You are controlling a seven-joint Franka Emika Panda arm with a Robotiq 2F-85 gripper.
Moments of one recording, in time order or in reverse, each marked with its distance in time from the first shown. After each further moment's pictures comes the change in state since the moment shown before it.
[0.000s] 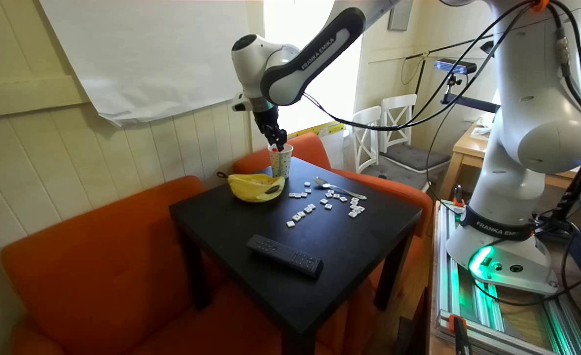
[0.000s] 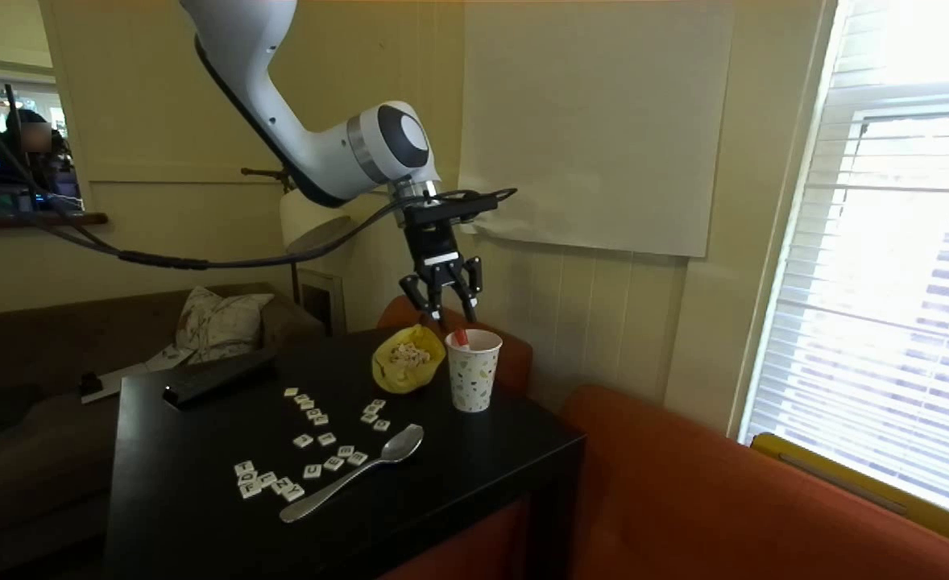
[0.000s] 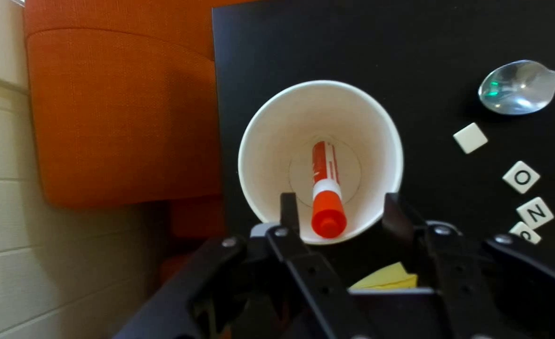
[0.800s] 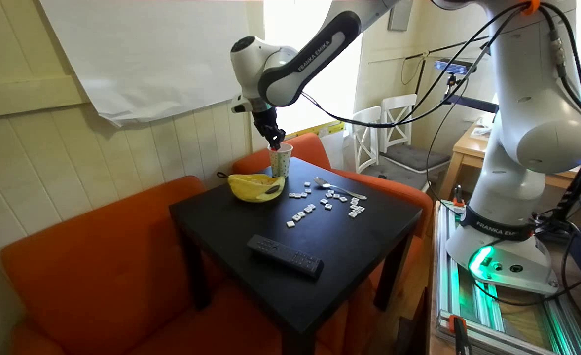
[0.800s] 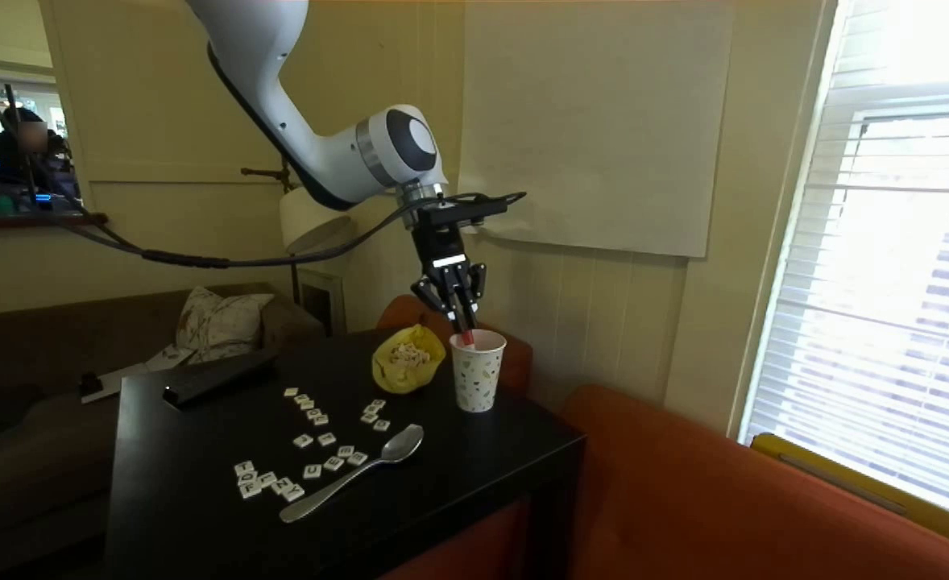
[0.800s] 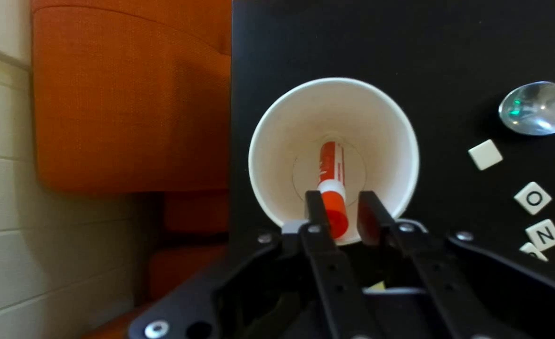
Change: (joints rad) arm -0.011 0.030 0.000 0.036 0.001 0.000 -0.098
